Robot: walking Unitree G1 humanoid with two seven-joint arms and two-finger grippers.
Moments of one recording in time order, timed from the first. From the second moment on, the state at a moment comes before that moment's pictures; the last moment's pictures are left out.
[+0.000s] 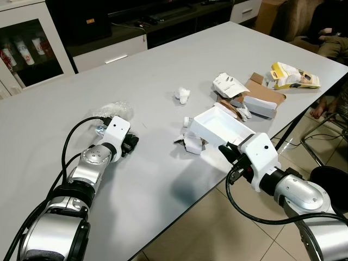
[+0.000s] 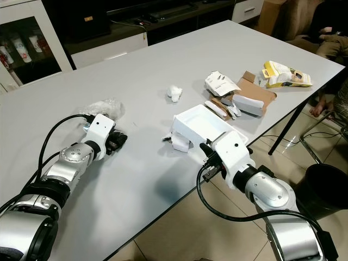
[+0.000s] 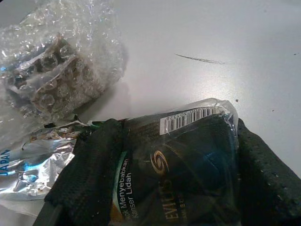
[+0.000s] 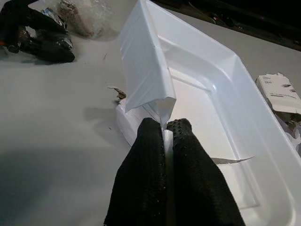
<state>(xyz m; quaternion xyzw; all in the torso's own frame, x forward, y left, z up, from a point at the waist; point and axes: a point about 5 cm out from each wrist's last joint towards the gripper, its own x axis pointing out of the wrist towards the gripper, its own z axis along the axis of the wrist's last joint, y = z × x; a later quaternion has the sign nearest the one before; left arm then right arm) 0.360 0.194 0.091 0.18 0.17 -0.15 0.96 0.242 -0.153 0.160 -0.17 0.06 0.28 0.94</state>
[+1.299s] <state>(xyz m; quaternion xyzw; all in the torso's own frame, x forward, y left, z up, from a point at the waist) 0.302 0.172 0.169 -0.11 0.01 -0.31 0.95 0.271 -0.169 0.176 -0.13 -0.01 0.15 0.98</state>
